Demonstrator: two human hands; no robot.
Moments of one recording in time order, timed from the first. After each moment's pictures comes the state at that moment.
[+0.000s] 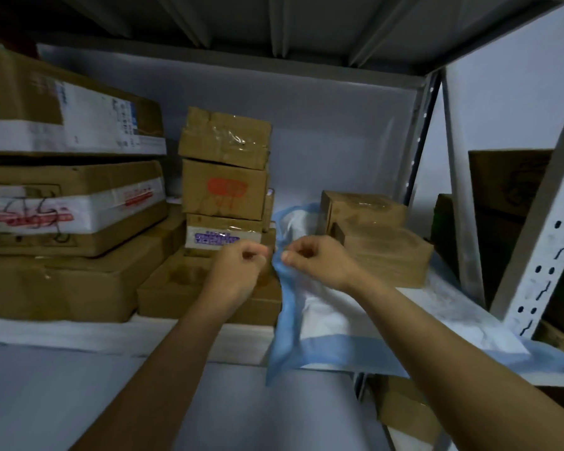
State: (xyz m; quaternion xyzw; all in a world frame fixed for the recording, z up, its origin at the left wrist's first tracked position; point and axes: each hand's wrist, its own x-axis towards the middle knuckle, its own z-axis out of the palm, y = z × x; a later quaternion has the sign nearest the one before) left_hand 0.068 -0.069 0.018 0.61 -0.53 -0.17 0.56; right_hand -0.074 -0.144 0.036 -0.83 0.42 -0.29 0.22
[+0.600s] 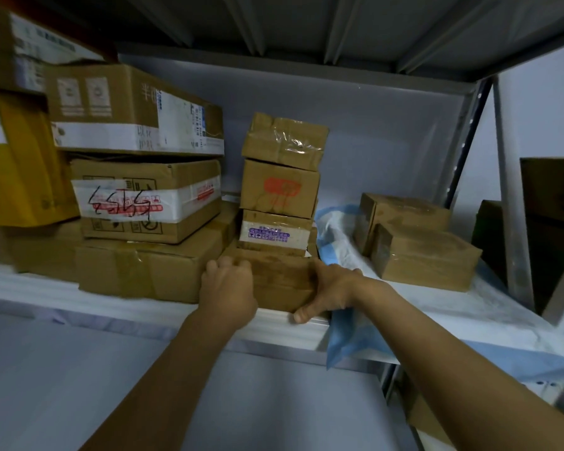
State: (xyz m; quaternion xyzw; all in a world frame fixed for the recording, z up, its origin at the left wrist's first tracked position) left_hand 0.144 -0.020 -0.015 0.80 -0.57 0.06 0.19; right_hand -0.016 -0.125 0.009 -0.86 0.49 0.02 0.12
